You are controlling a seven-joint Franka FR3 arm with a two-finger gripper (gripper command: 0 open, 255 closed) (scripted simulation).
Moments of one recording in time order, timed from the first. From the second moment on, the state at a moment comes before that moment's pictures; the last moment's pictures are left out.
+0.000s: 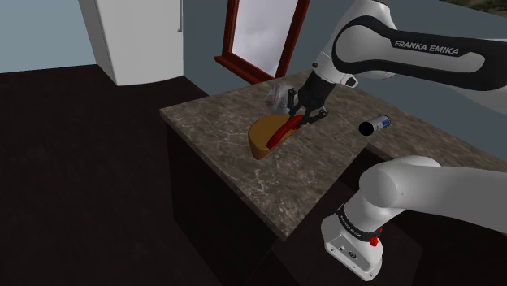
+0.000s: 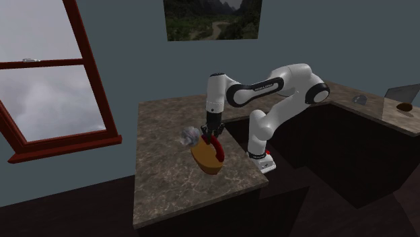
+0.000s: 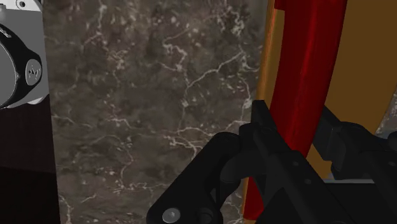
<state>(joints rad) -0.32 -0.91 0.34 -2.69 0.43 1.89 1.11</state>
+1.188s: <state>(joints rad) -0.34 -0.90 0.31 -2.57 0.39 1.76 1.13</state>
